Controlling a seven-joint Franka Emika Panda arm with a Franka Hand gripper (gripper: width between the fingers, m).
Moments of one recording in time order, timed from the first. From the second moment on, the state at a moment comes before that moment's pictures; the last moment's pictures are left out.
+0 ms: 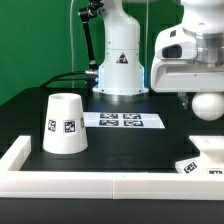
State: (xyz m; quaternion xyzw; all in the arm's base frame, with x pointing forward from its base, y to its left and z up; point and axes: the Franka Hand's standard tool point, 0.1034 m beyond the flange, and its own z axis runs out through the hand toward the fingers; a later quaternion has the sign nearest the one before) arm 0.499 0.127 0.083 -0.98 0.13 0.14 0.07
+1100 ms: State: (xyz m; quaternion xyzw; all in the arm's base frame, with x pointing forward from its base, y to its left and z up) arm 0.542 0.134 0.126 -0.97 0.06 -0.21 0.06
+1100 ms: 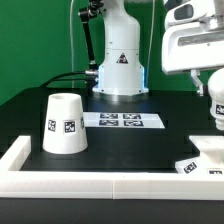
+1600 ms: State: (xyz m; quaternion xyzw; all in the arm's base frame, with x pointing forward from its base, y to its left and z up) arm 0.538 0.131 0.127 -0.96 0.03 -0.27 0.05
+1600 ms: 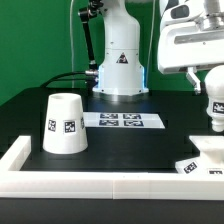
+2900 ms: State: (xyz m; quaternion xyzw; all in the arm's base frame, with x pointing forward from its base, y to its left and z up) arm 0.590 0.093 0.159 -0.97 -0.07 -0.24 0.01
